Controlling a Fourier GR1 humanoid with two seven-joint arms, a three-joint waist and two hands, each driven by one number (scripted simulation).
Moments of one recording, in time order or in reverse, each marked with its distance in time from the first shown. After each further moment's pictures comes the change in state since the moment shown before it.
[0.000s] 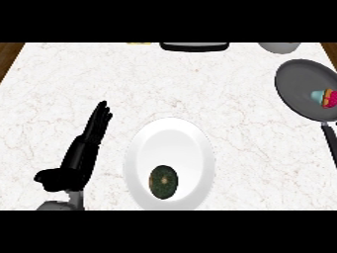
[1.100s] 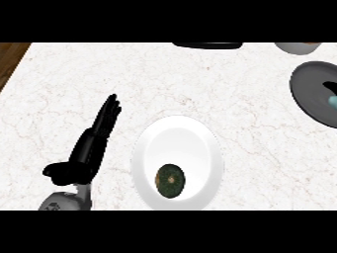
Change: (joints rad) left arm -0.064 -0.001 -0.042 0.008 0.012 0.011 0.011; right arm -0.281 0.013 0.190 0.059 0.236 -0.542 0.425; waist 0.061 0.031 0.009
